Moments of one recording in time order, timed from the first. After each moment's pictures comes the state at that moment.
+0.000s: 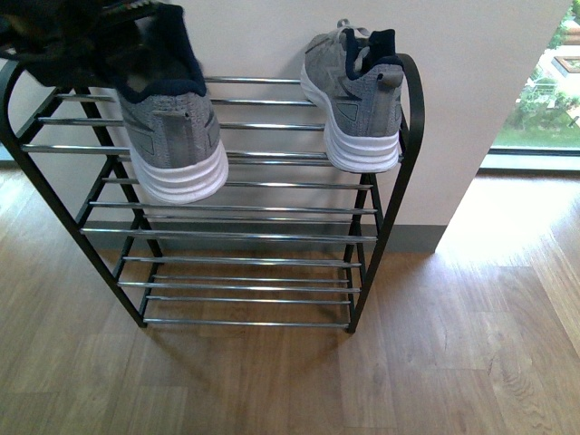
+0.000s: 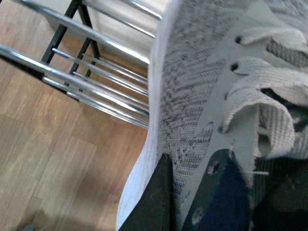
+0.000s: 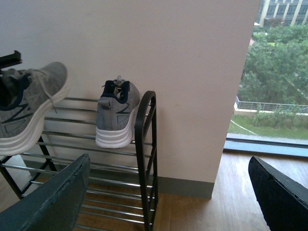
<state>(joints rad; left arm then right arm) -0.35 1.95 1.42 -0.37 -0.20 -0.66 0.00 0.00 0.02 0.00 0.00 0.00</state>
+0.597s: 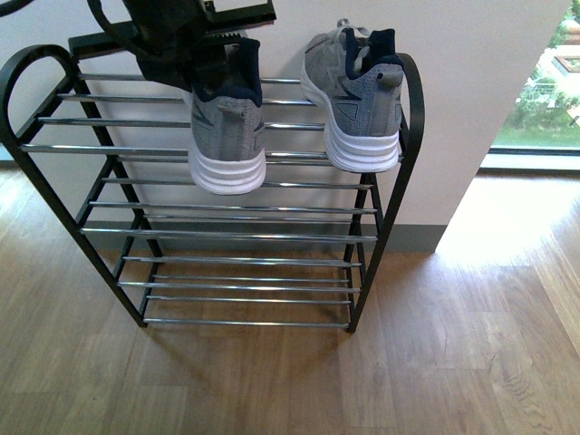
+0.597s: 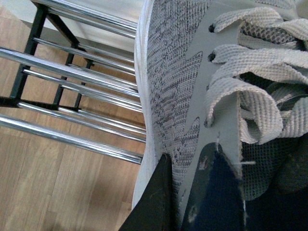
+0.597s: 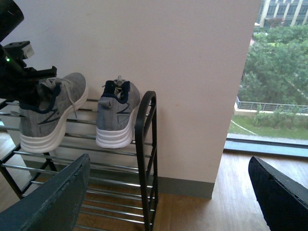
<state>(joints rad) -0.36 2.24 1.75 -0.47 -0.19 -0.55 0.00 0.00 0.02 0.00 0.00 0.00</state>
